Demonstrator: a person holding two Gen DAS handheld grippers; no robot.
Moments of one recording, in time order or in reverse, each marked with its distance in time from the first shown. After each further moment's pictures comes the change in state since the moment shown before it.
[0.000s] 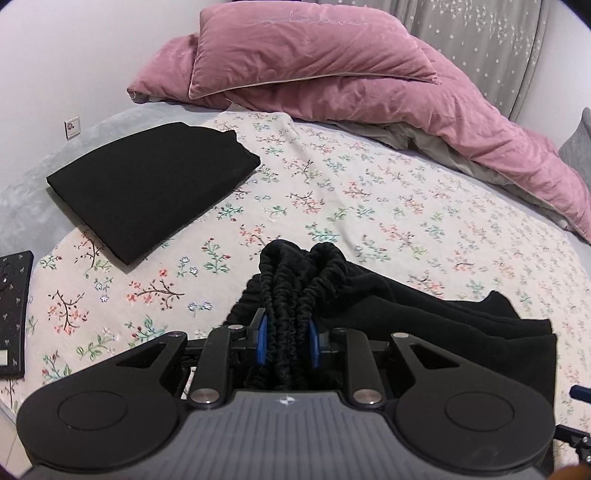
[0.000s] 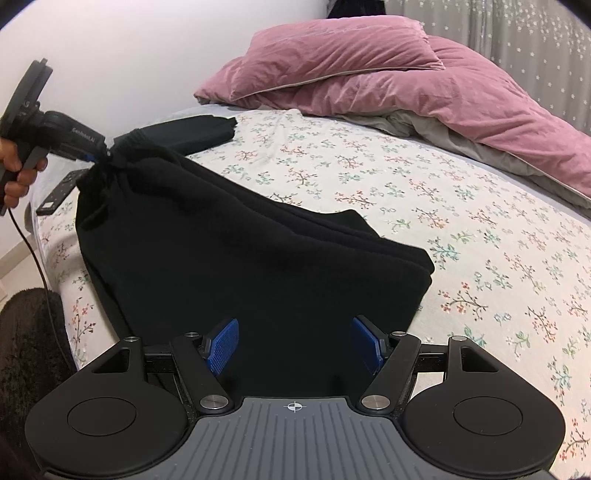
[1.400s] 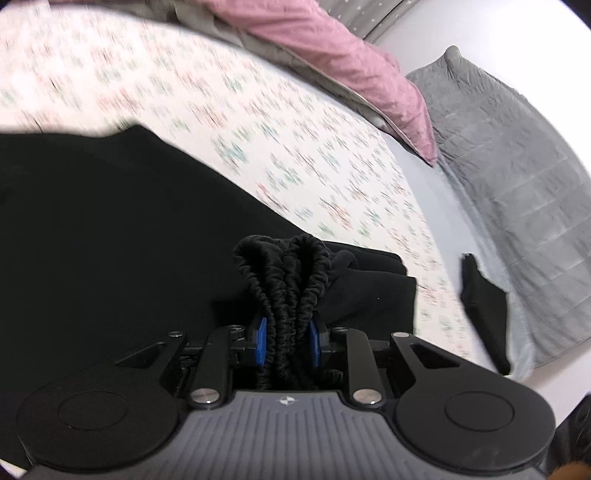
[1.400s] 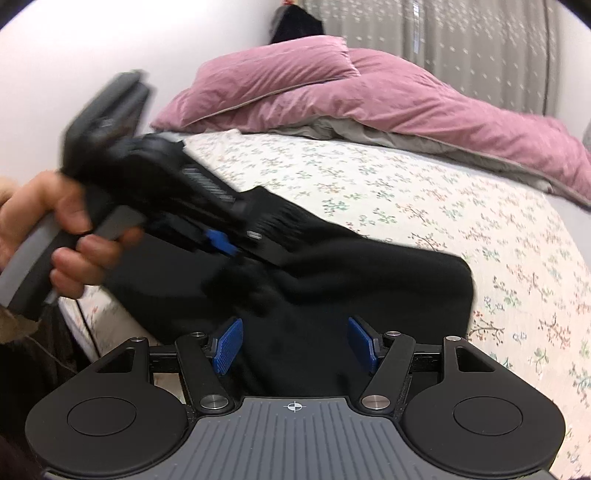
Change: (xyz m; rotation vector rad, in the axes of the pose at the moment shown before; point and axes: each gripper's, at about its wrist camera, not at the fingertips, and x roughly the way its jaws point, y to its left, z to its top) left arm 0.025 -0.242 -0.096 0.033 0.257 -0.563; right arm -0.108 -0.054 -0.092 0.149 -0.086 -0.115
